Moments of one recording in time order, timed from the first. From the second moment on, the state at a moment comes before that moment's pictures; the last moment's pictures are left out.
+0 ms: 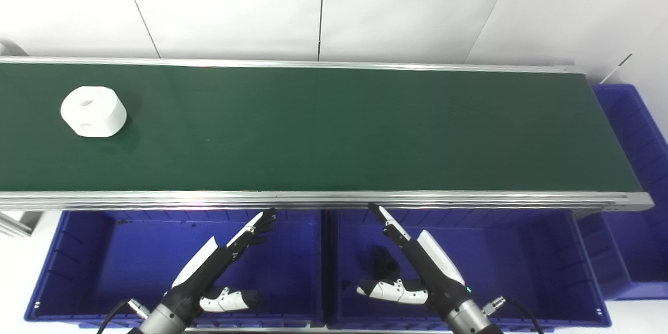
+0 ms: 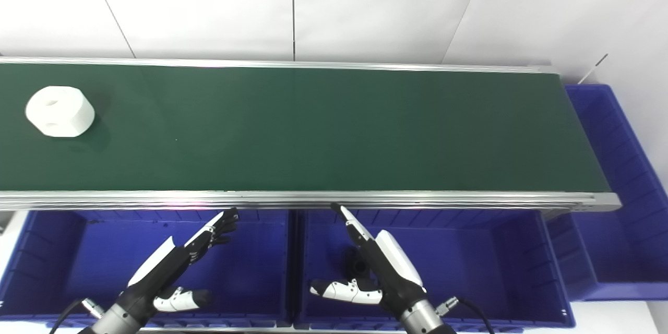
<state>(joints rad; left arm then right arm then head) 0.29 0.33 -0.32 0.05 0.11 -0.43 -0.29 0.41 -0.23 0.29 -0.23 -0.37 -0.07 0.18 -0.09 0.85</state>
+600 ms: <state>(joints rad) 0.29 0.32 -0.31 0.05 0.11 -0.43 -0.30 0.41 -0.23 0.29 -0.23 -0.36 -0.07 0.18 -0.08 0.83</state>
